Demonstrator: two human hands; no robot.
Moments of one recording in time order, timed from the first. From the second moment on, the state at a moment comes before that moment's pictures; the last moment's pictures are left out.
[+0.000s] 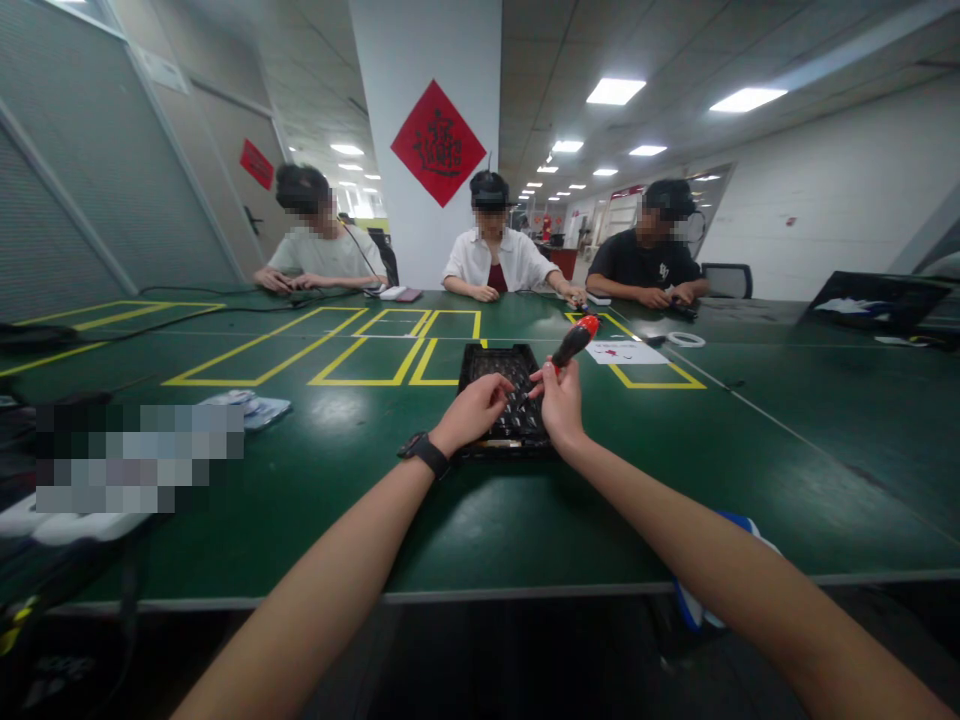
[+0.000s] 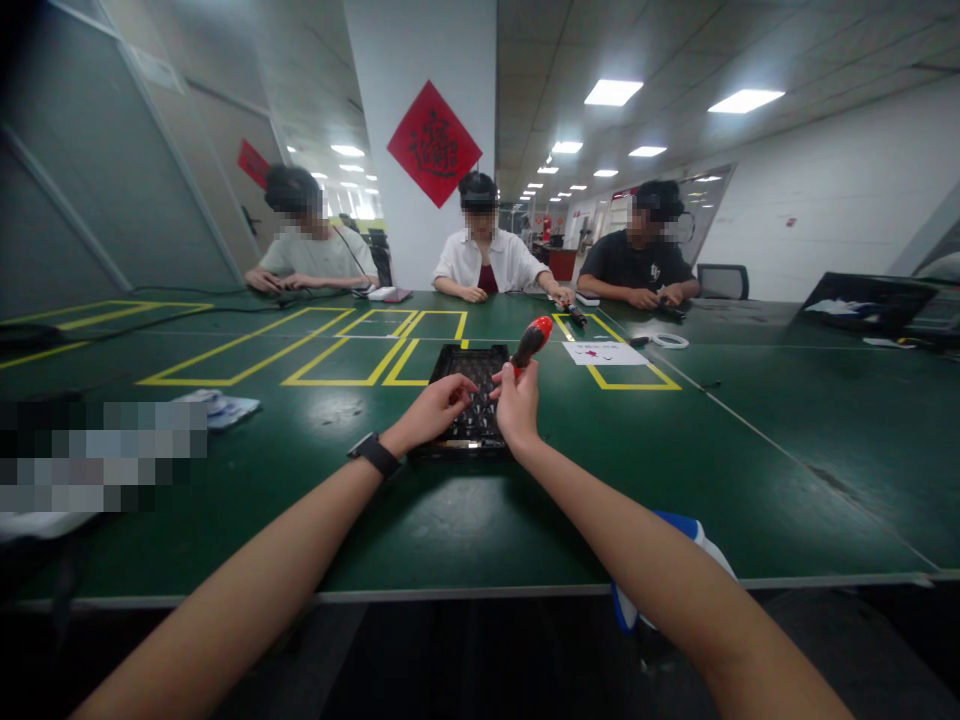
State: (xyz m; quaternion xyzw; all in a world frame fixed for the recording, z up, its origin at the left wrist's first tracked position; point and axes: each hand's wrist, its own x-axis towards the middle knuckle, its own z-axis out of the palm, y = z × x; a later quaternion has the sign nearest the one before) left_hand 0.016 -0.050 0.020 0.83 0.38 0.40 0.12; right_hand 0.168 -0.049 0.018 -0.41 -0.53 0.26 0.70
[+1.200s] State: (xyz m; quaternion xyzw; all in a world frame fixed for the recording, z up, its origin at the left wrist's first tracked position) left_hand 0.011 -0.023 0.007 0.71 0.40 0.43 0.38; right_hand 0.164 -0.057 0.027 -0.28 -0.42 0.38 0.77
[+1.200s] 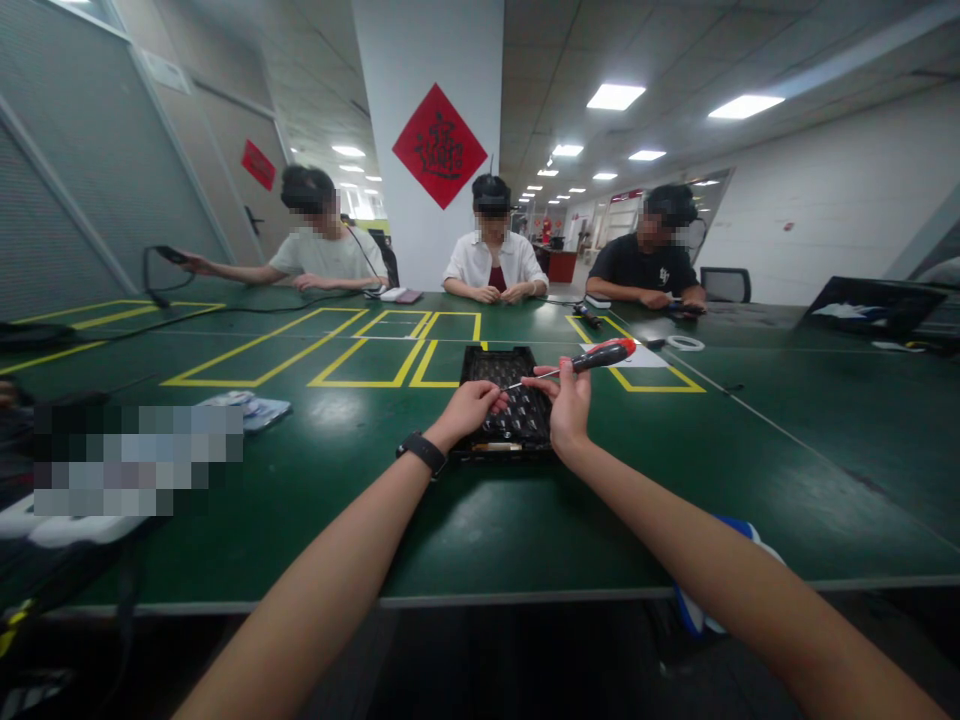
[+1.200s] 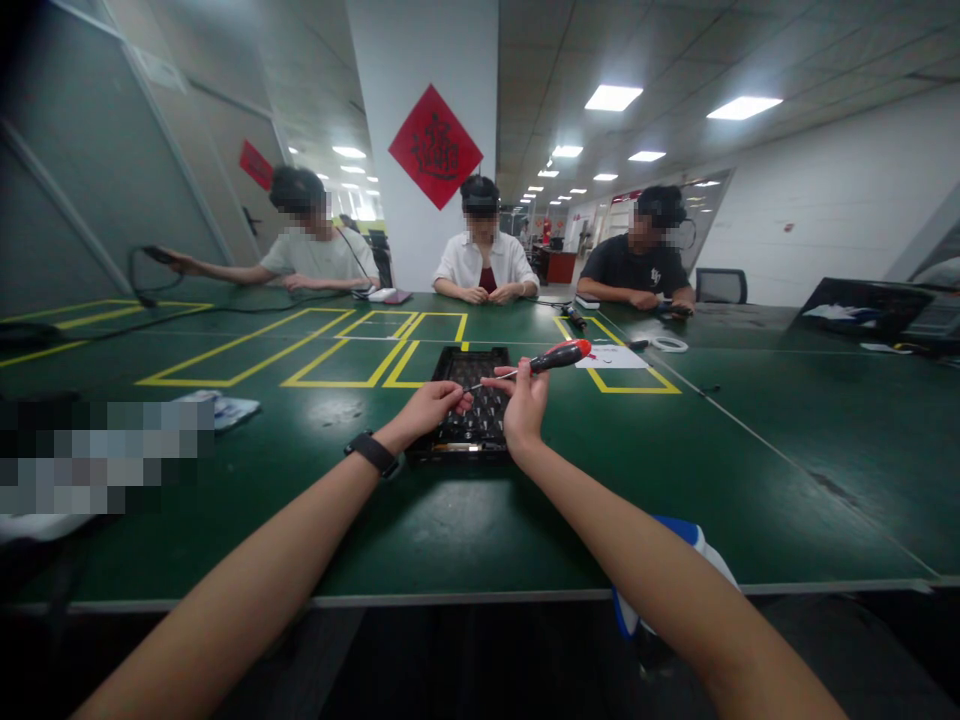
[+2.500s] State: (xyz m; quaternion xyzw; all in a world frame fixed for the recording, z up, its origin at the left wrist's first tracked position) left_hand 0.009 -0.035 0.012 0.77 0.40 0.39 0.31; right_hand 0.164 -0.060 0.032 -0.29 -0.51 0.37 0.72
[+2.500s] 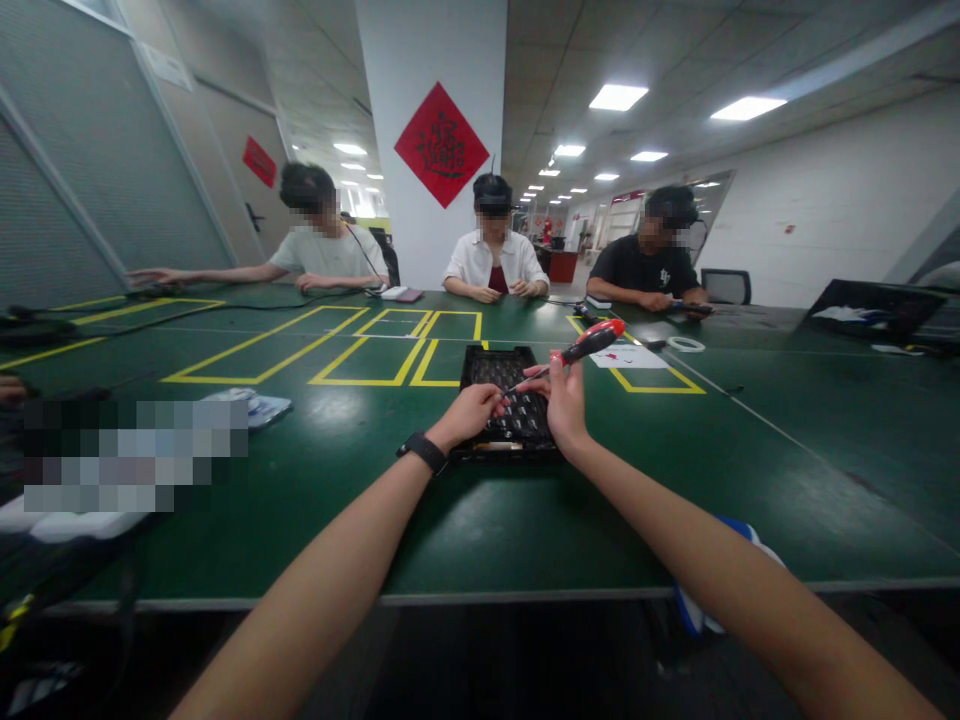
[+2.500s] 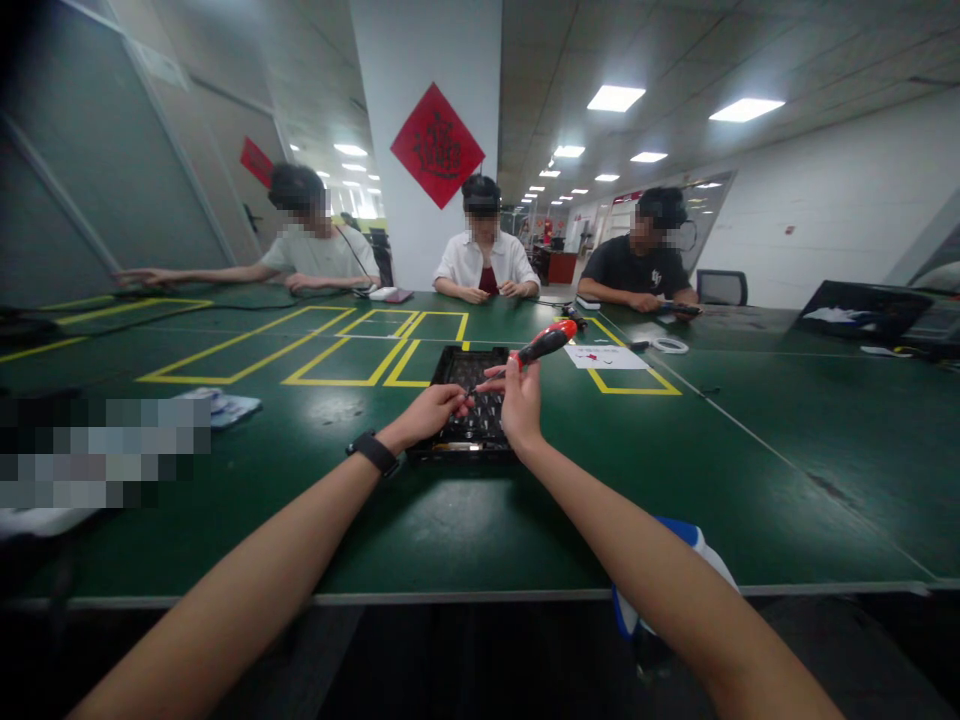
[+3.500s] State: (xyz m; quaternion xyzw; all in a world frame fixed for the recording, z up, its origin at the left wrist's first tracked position) left_hand 0.013 -0.060 0.036 0.80 0.36 0.40 0.25; right_hand 0.164 -0.069 0.032 -0.38 -0.56 0.25 0.69
